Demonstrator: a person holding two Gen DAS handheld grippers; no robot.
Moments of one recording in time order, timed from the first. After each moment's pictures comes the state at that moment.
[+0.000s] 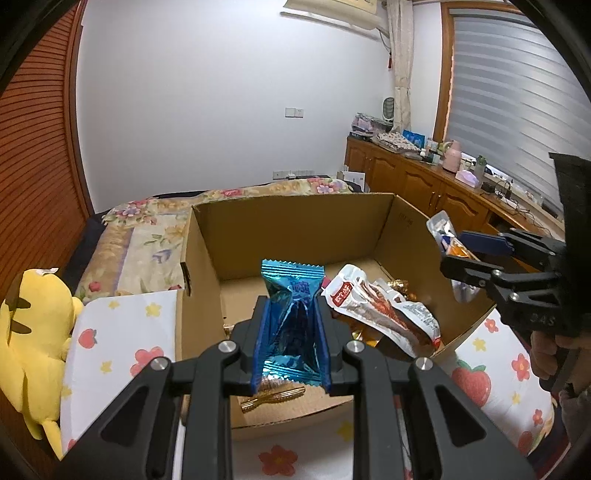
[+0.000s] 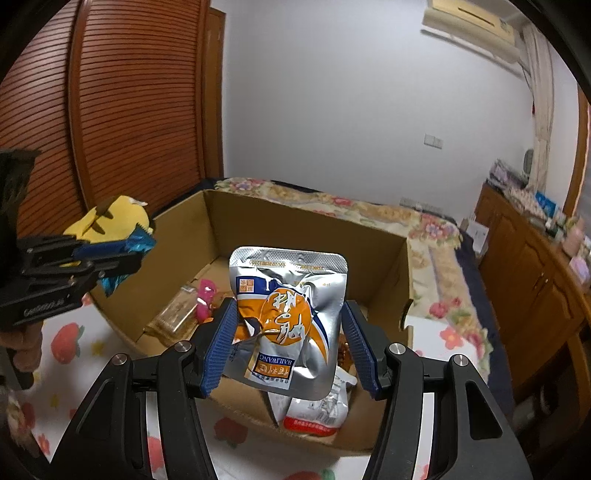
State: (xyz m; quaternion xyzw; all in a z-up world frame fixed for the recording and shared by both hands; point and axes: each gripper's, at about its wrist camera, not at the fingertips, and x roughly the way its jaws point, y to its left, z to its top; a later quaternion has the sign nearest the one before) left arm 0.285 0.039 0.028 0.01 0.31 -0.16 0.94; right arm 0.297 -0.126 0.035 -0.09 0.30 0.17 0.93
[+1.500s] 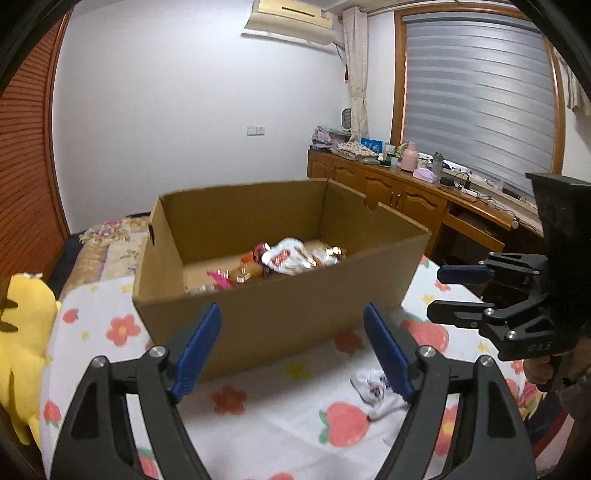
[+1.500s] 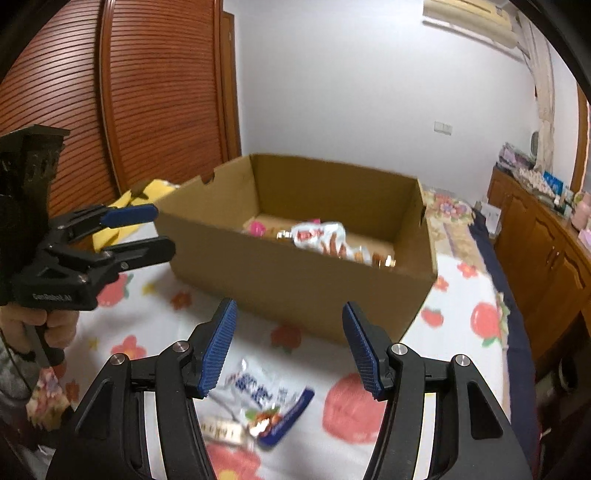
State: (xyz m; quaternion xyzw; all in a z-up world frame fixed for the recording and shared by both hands) left arm 0.188 0.029 0.010 0.03 0.27 -0.23 0.94; right arm 0.193 -0.138 0.005 -0.07 0.31 0.21 0.92
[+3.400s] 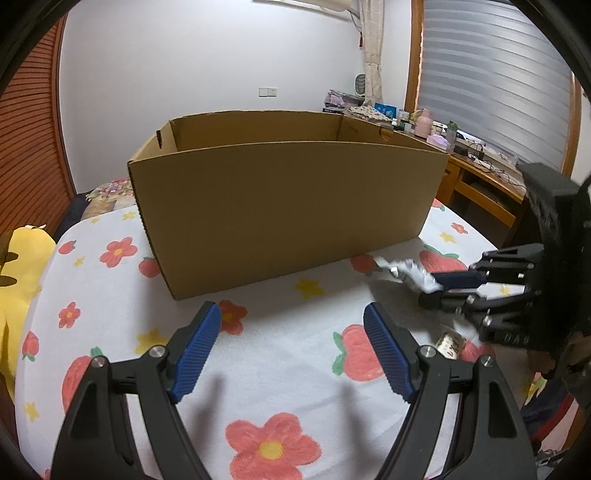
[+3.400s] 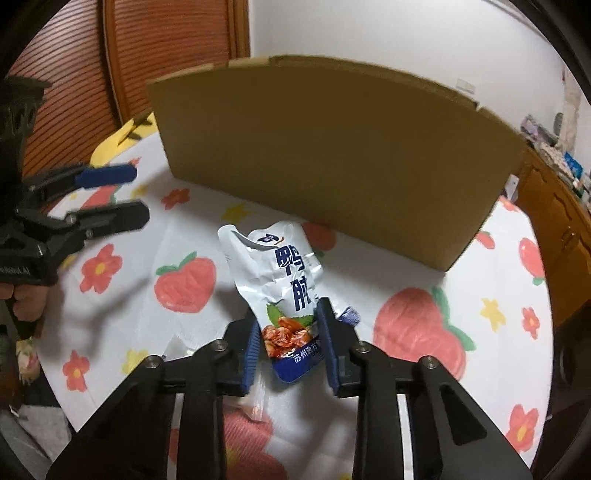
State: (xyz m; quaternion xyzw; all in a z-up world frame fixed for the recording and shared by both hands) left arm 0.171 0.033 -0.053 0.03 0.33 -0.21 0.92; right arm 0.186 -0.126 -0.070 -0.10 0.40 0.21 0.89
